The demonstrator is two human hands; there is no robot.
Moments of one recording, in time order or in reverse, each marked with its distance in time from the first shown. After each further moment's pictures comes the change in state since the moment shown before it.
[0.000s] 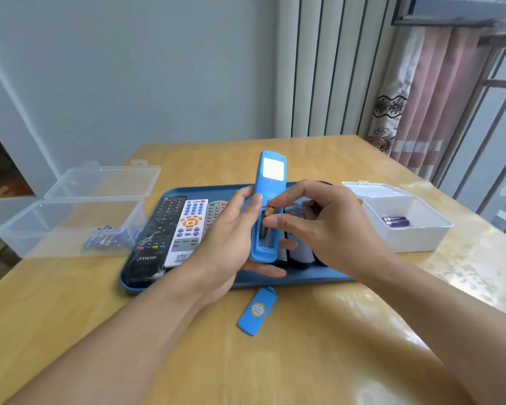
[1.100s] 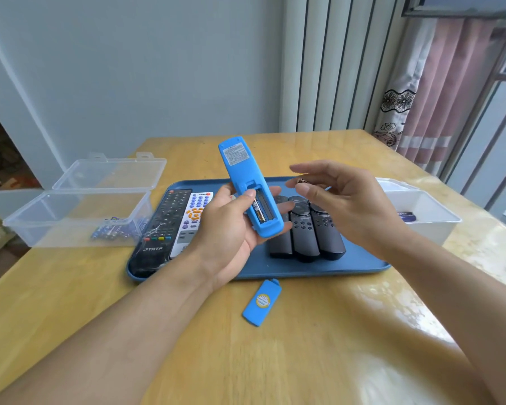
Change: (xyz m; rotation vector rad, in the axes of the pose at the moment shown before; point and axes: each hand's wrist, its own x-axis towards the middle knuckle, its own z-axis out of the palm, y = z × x) left_hand 0.009 0.001 -0.001 -0.373 0.133 0.037; right_hand 0.019 0.024 -0.018 0.077 -0.007 0.049
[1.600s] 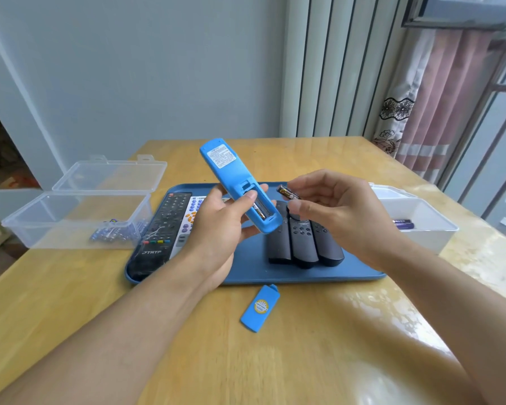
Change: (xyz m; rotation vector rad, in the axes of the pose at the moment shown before) left_hand 0.006 0.003 -0.008 0.209 0.088 0.103; right_hand -0.005 -0.007 0.003 0.139 -0.049 0.033
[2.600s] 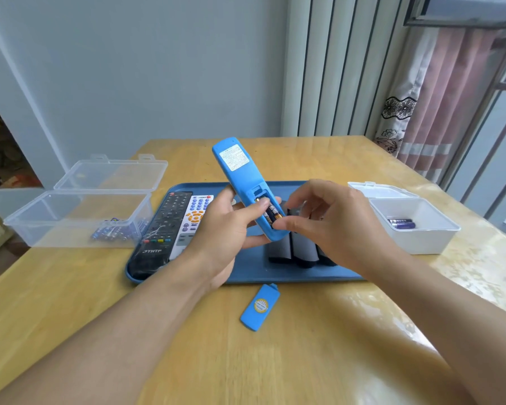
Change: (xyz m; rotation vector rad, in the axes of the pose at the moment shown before) left_hand -0.004 -0.003 -0.002 0.099 -0.131 -0.007; right_hand -0.008 0.003 0.011 -0.476 0.071 -0.096
